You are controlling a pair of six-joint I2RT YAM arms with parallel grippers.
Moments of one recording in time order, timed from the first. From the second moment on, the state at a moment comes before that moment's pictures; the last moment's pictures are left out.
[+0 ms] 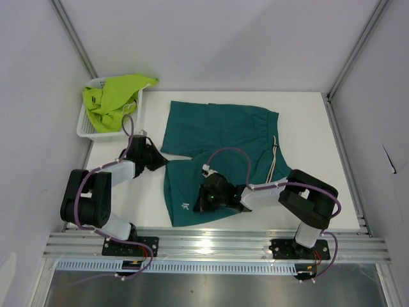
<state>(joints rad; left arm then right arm) -0.11 1.52 0.65 0.08 0.25 -0.71 1.09 1.74 0.77 0.23 -0.12 0.97</state>
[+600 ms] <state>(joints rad) -0.11 1.42 0.78 -0.13 0.08 -0.65 1.11 1.74 0.84 0.16 -0.12 0.90</state>
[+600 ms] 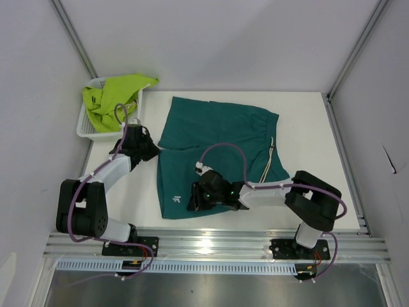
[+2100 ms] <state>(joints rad) -0.14 1.07 0.66 -0.35 0.08 -0.75 0.19 1.22 0.52 -0.23 0.00 0.88</state>
